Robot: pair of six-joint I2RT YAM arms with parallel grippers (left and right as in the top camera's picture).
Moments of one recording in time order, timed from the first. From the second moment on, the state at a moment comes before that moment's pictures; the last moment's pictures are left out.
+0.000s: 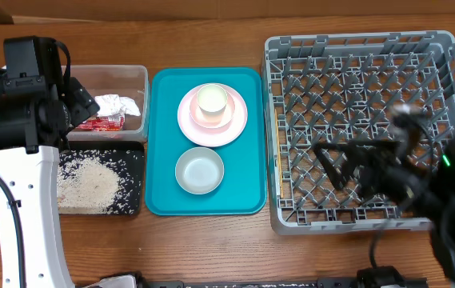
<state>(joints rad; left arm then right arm) 0.12 1.44 1.75 -1.38 -0.37 -0.55 0.12 0.88 1.24 -0.94 -0.63 0.44</state>
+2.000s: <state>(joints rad) 0.12 1.44 1.75 -1.38 -0.37 -0.55 0.71 2.22 2.06 -0.86 0.08 0.30</state>
